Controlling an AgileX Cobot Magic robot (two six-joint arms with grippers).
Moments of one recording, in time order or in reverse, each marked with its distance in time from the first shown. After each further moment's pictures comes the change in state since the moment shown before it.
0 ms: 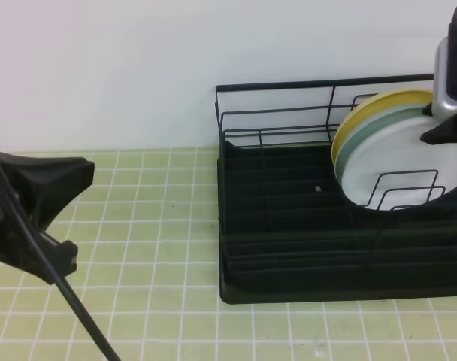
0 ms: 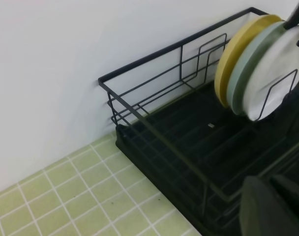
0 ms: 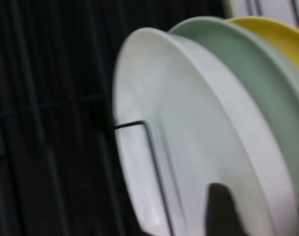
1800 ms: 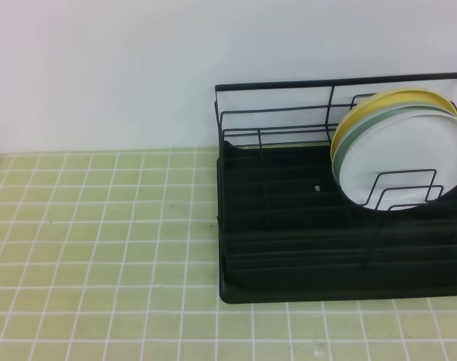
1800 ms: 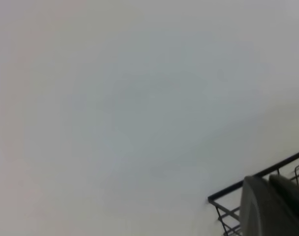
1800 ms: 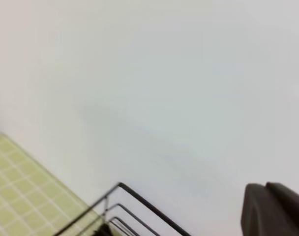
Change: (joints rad) left arm 0.000 -0.628 0.318 0.002 -0.323 0.173; right arm 0.000 -0.539 0.008 0.361 -0.125 0.574
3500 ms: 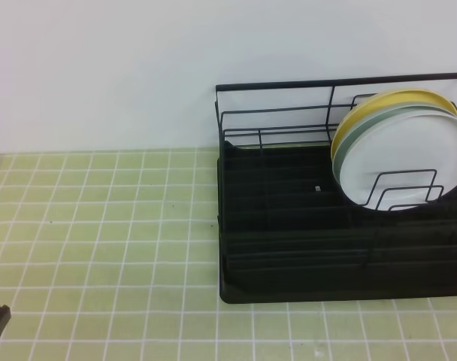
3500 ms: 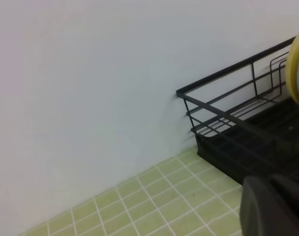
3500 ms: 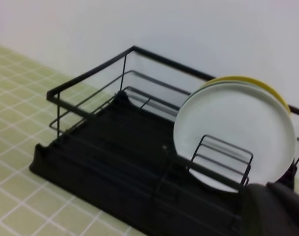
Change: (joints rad) left arm 0.000 -0.067 0.325 -0.006 -0.014 -0.018; right arm 0.000 -1.281 1.150 -0.307 -0.023 0.345
